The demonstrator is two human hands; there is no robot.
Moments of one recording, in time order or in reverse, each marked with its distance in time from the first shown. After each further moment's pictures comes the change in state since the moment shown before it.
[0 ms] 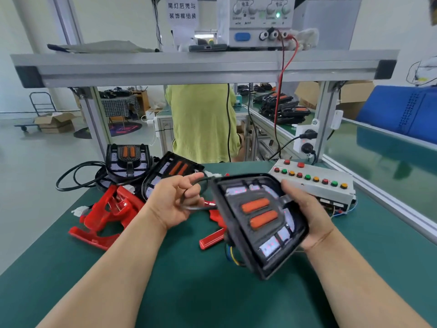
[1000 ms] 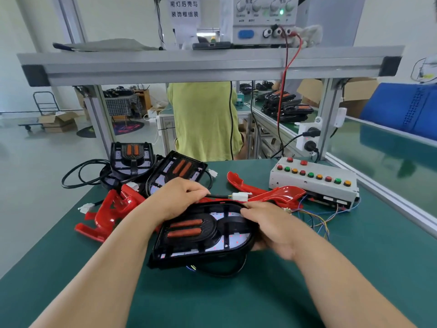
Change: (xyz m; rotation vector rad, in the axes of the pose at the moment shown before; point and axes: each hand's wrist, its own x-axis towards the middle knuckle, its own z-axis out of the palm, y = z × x) left_hand -0.015 0.013 -0.007 1.521 0.147 0.202; right_hand 0.006 0.032 0.049 -0.722 0.175 0.195
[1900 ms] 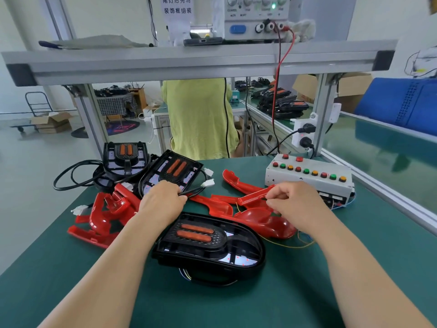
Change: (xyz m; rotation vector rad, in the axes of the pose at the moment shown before) left_hand 0.006 -0.008 0.013 0.420 0.213 -0.270; right_hand -0.009 -0.007 -0.057 -0.587 0.493 -0.235
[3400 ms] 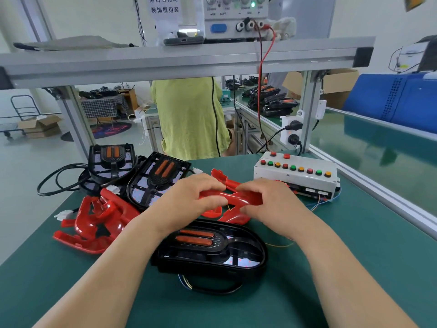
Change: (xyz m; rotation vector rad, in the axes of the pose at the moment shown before) left_hand -0.035 0.053 -0.011 -0.539 -0.147 0.585; right_hand 0.000 0.000 0.008 -0.122 -0.113 -0.291
